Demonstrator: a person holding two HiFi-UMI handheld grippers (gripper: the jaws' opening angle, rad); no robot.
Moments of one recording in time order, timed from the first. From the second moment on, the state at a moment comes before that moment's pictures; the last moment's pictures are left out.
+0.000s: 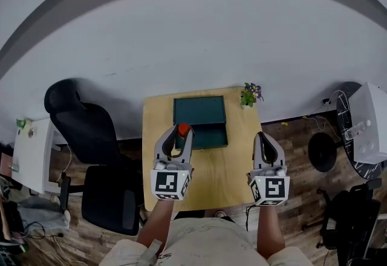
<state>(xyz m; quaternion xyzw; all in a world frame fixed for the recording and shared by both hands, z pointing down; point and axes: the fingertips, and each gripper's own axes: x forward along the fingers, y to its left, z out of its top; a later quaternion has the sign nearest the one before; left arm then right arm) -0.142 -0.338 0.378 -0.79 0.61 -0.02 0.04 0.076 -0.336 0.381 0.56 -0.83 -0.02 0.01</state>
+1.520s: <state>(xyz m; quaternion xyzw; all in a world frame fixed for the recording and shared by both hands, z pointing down) -0.155 -0.409 0.467 -0.83 0.55 -0.06 -0.04 0.035 -0.390 0.433 0.59 -0.81 0.01 0.07</state>
